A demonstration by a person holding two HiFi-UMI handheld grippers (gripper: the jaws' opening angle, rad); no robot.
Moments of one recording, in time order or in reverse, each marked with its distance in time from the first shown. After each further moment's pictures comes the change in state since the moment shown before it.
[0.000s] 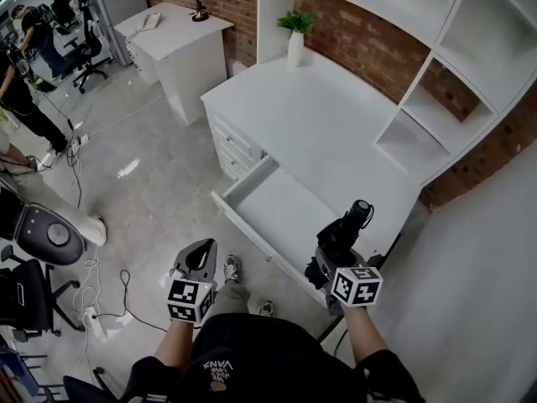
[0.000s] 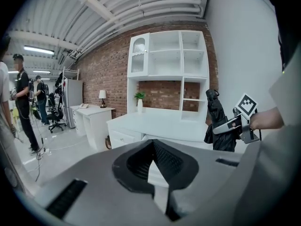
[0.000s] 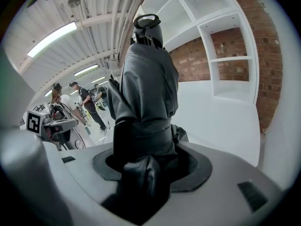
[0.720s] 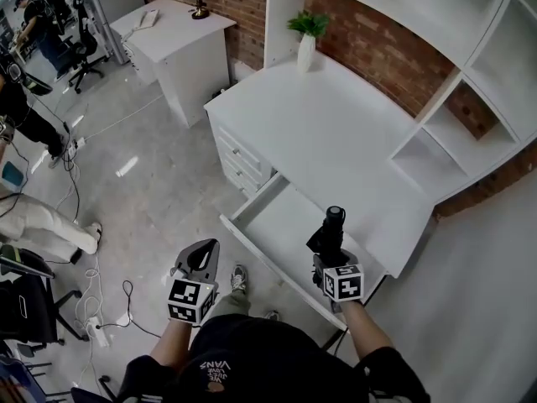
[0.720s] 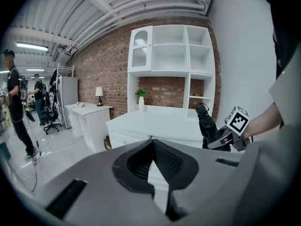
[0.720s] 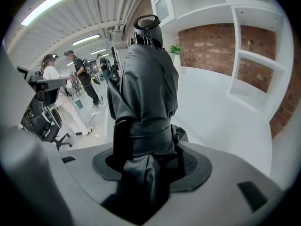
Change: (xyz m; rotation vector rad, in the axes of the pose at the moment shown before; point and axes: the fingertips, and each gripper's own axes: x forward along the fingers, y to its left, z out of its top) left arm 0.075 0.074 0.020 0.017 0.037 -0.045; right arm 0.127 -0.017 -0.012 -0.194 0.241 -0.097
